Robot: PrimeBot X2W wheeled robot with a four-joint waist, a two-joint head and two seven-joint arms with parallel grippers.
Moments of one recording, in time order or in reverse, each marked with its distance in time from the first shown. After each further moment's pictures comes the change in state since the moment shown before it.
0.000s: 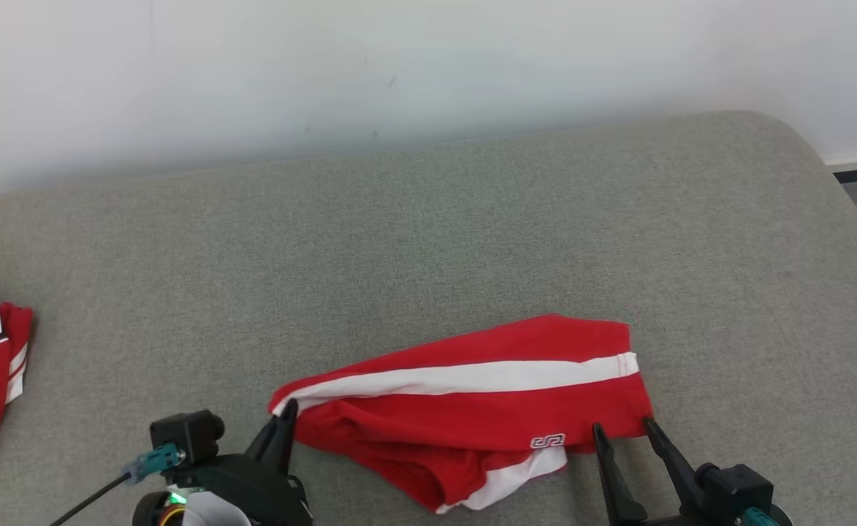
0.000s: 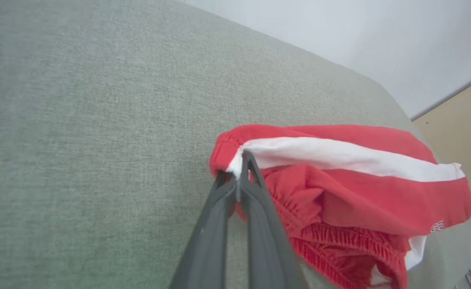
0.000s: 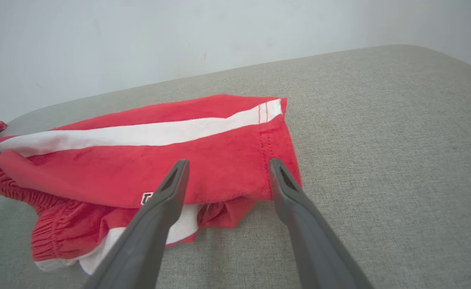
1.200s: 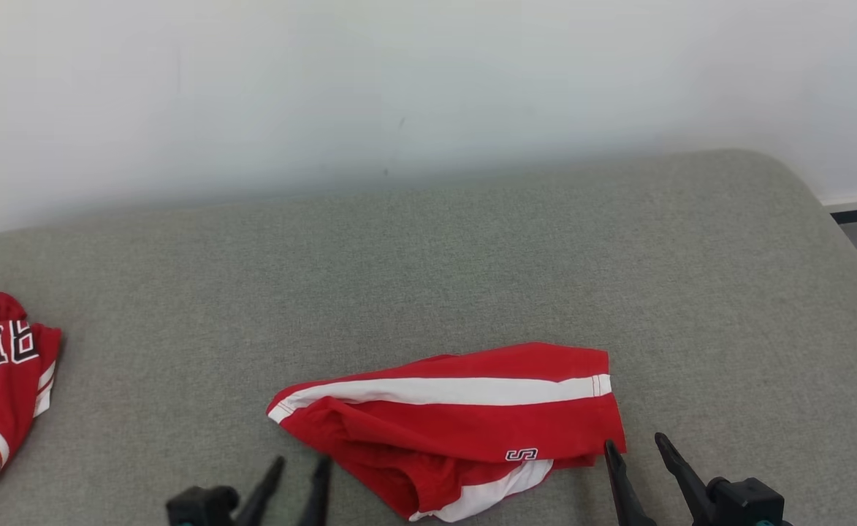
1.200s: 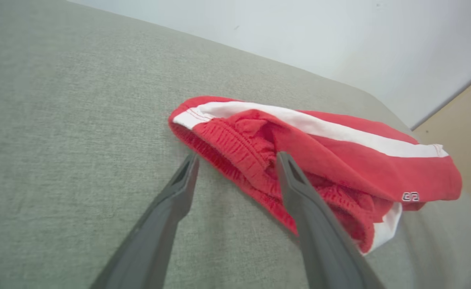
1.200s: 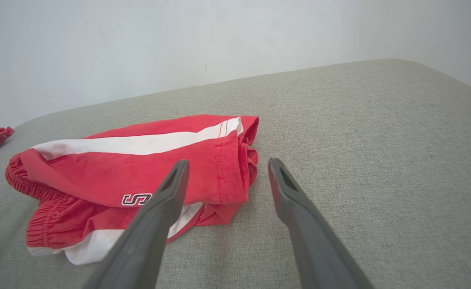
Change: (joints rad) left arm 0.120 -0.027 0.008 0.052 0.085 -0.058 -0.183; right arm 0.038 -0.014 -0.016 -0.013 0.004 0.000 0.017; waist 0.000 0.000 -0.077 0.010
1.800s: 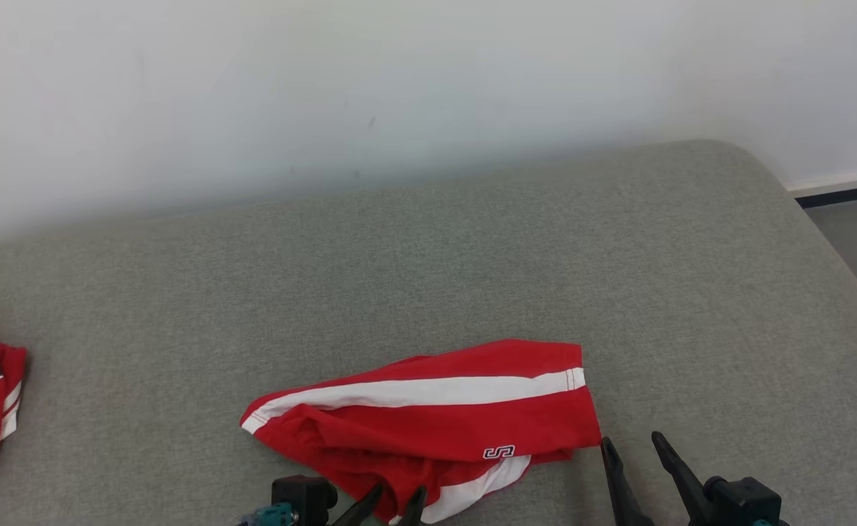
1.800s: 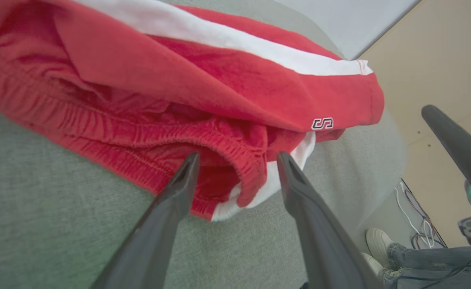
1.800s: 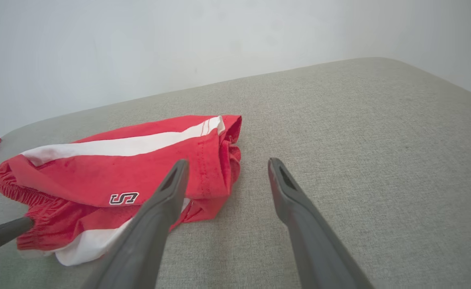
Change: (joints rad) left arm -0.057 -0.112 -0.150 0.060 -0.019 -0.089 0.174; right arm -0.005 0.005 0.004 0.007 0.005 0.000 -0.006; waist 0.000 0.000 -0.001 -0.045
